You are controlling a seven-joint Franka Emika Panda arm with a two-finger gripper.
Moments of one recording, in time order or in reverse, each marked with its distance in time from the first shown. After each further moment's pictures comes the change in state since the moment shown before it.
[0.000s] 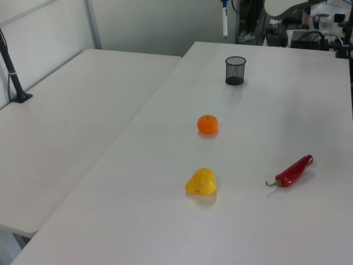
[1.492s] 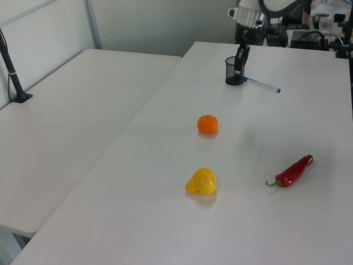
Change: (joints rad) arm 0.014 -0.083 0.289 -0.056 0.148 -0.966 -0.518
